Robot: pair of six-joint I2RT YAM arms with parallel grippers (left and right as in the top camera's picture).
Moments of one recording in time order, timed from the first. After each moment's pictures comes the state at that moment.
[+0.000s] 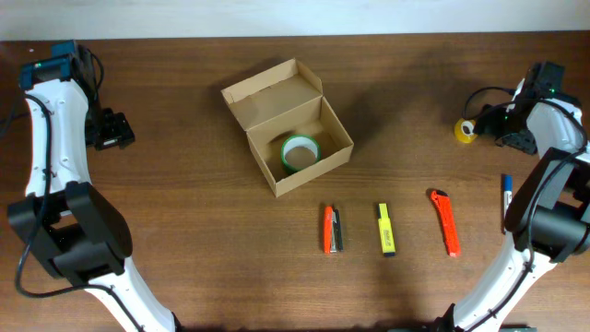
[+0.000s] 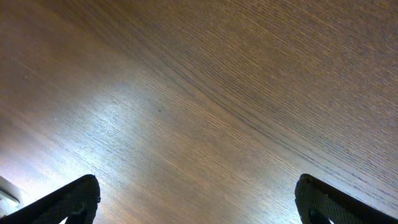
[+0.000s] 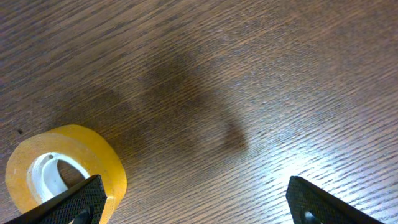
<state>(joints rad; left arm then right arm) 0.28 2.07 1.94 -1.40 -0.30 -0.20 -0.40 2.20 1.68 -0.74 0.05 0.04</state>
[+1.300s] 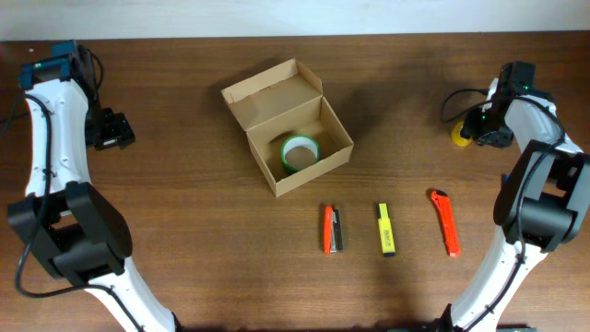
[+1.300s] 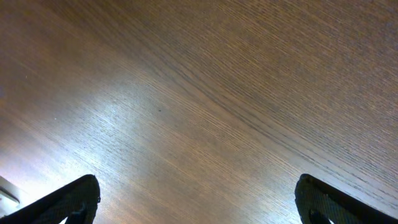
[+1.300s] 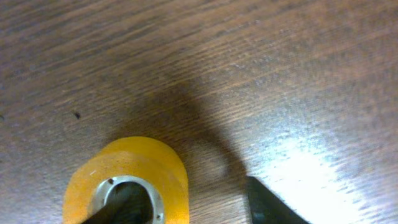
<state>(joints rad) 0.28 2.07 1.94 -1.40 -0.30 -0.20 -0.33 2.25 1.69 -0.74 0.03 0.02</state>
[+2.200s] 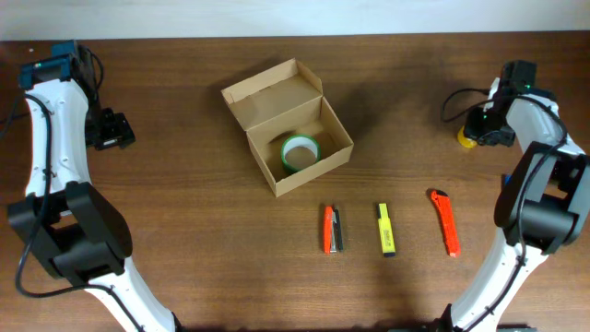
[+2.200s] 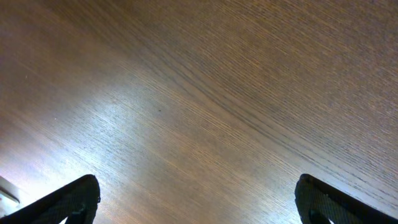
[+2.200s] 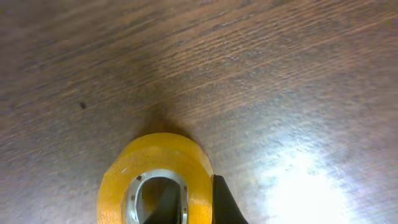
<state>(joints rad) 0.28 2.07 1.94 -1.40 -0.30 -0.20 -0.33 2.22 1.69 -0.77 0.03 0.03</state>
